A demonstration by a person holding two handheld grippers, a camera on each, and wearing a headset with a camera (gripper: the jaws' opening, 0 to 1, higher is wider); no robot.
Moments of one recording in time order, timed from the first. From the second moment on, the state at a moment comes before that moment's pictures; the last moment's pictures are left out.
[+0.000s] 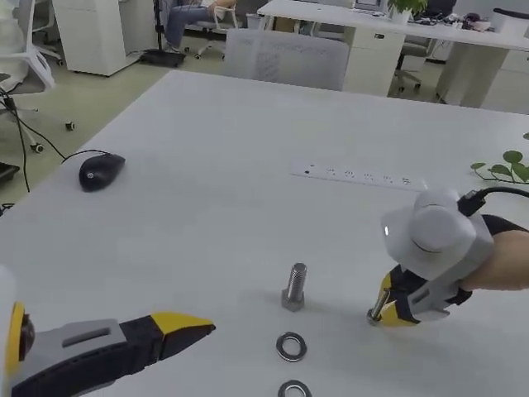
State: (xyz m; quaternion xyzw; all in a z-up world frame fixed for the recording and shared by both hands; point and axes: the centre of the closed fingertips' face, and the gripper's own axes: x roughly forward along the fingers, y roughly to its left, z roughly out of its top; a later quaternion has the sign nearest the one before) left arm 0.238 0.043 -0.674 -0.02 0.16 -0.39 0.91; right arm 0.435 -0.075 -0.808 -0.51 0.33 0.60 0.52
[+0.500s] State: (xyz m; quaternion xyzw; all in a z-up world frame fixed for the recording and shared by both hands) left arm 0.233 0.038 -0.668 -0.01 0.16 -0.40 0.90; right arm 0.416 -0.090 -0.792 -0.51 0.33 0.59 0.53
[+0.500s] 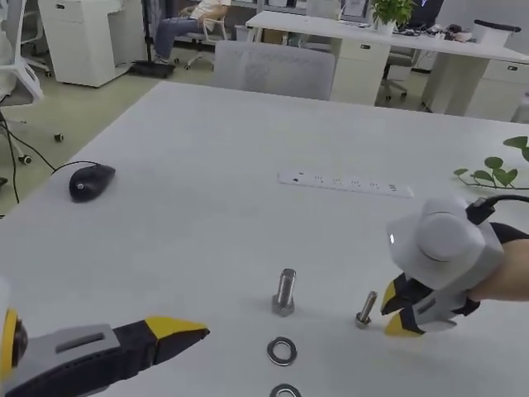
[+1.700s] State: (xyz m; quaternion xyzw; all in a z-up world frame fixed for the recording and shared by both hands) left arm 0.220 0.037 -0.657 0.00 0.13 -0.40 0.91; right arm 0.307 -0.047 -0.815 -0.48 0.33 0.65 0.48
